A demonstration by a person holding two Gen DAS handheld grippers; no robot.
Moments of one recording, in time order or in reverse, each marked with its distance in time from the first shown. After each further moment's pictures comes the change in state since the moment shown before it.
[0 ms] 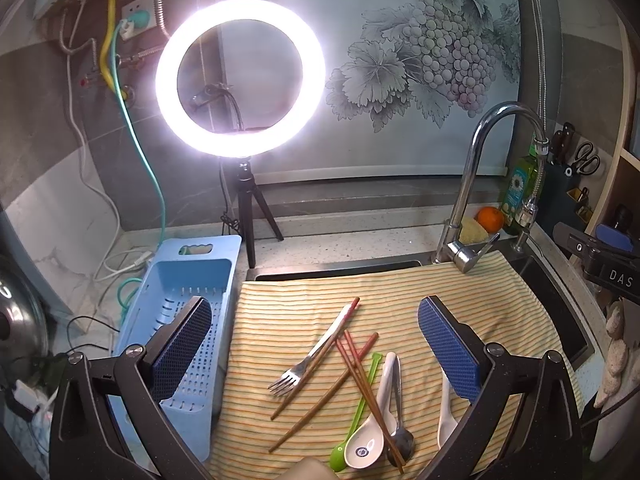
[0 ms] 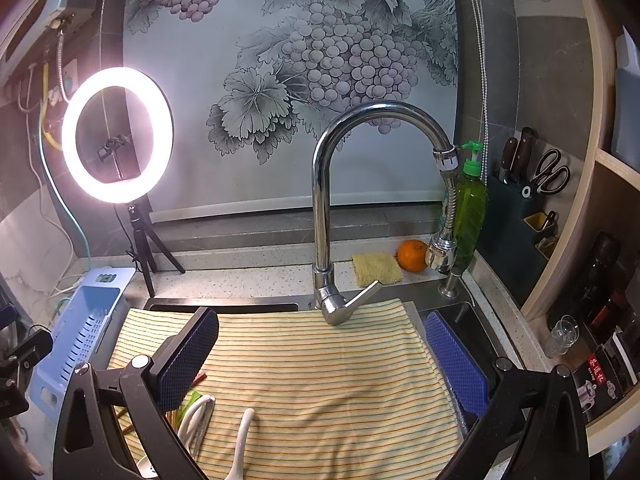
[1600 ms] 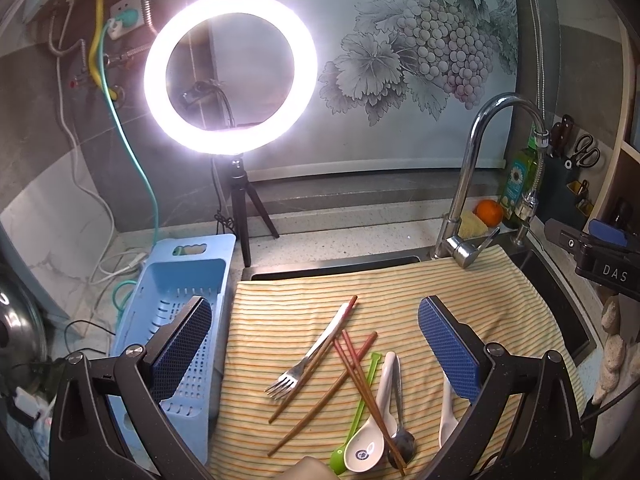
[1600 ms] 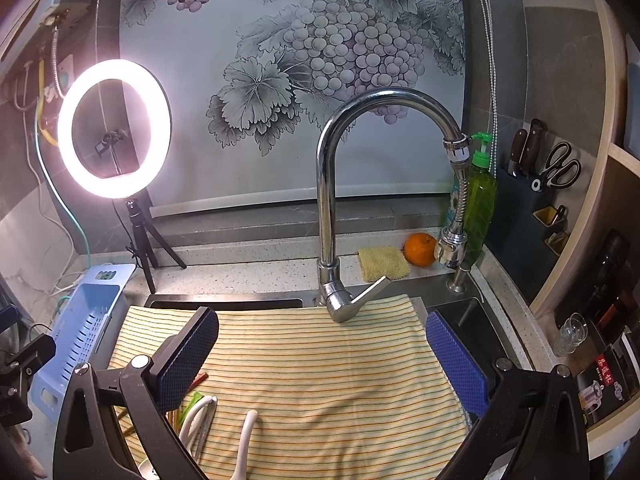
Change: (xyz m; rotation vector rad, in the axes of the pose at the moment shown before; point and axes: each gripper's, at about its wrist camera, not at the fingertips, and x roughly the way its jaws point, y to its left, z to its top) left arm 0.009 -0.006 0.001 0.021 0.016 -0.006; right arm 0.017 0.004 0.002 0.004 0.033 0.012
